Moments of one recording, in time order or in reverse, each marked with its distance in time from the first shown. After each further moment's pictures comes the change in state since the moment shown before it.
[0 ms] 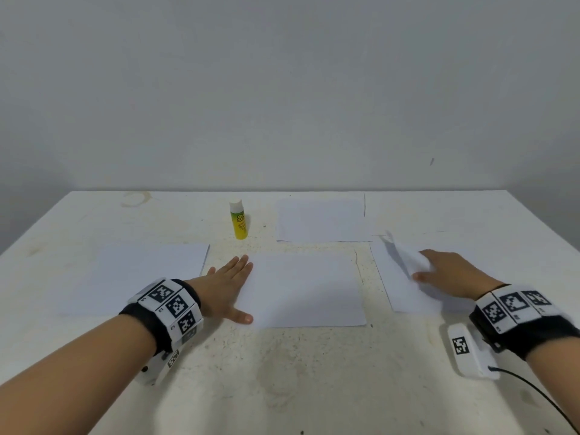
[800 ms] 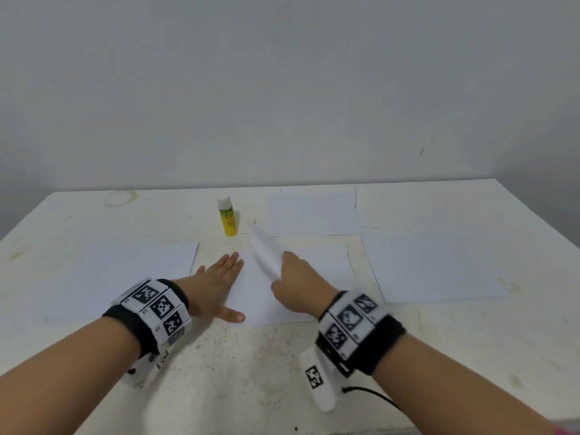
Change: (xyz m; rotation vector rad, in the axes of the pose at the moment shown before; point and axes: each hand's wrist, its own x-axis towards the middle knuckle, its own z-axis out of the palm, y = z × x) left_hand 0.011 -0.010 0.006 -0.013 -0.001 0.025; right_hand -0.032 -0.199 0.068 0.287 -0.109 -0.211
